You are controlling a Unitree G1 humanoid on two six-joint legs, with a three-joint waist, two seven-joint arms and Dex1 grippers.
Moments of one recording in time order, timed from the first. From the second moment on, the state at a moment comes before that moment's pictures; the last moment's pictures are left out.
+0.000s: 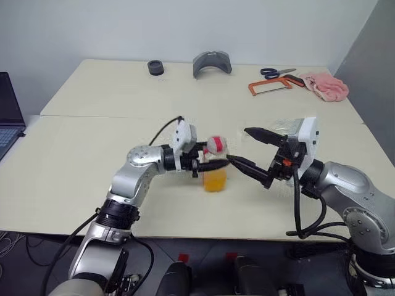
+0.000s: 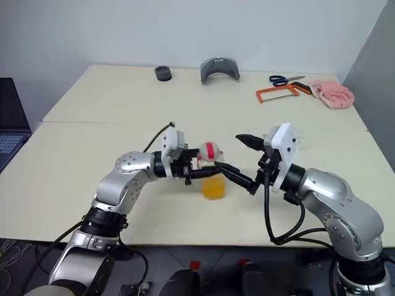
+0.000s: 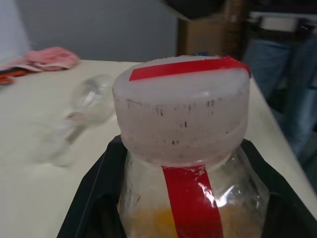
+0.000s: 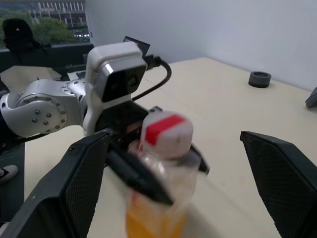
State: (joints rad) left arm -0.61 0.42 -0.19 0.10 -0.41 0.25 -1.17; right arm -0.37 -0.54 -0.05 -0.69 0.71 0.78 0.52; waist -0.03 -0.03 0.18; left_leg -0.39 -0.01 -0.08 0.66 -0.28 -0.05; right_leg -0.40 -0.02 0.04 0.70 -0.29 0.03
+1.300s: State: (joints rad) left arm -0.69 0.33 -0.20 0.25 -0.31 0.06 -1.29; right arm -0.71 -0.66 0.23 -0.31 0.48 0.50 1.02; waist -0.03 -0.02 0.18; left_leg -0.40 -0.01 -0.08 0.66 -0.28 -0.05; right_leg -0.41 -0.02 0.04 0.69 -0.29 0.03
